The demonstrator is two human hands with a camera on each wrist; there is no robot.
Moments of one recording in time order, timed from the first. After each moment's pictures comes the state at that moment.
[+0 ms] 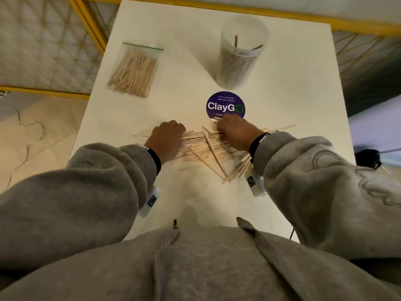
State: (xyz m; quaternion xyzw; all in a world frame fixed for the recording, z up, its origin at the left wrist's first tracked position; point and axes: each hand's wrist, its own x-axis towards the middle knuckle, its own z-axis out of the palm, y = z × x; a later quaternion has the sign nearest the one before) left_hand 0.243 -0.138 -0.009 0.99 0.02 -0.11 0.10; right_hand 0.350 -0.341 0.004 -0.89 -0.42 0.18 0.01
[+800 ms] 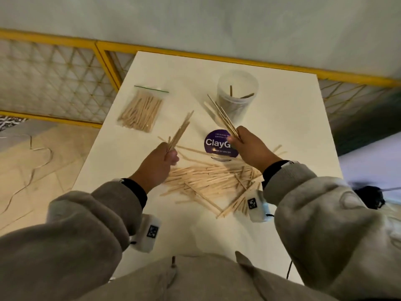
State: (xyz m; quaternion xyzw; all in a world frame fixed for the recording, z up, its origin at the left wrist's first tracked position) left_hand 0.242 -0.133 0.036 0.86 0.19 -0.03 0.48; right_hand 0.374 -0.359 0.069 -0.89 -0.20 0.21 0.35
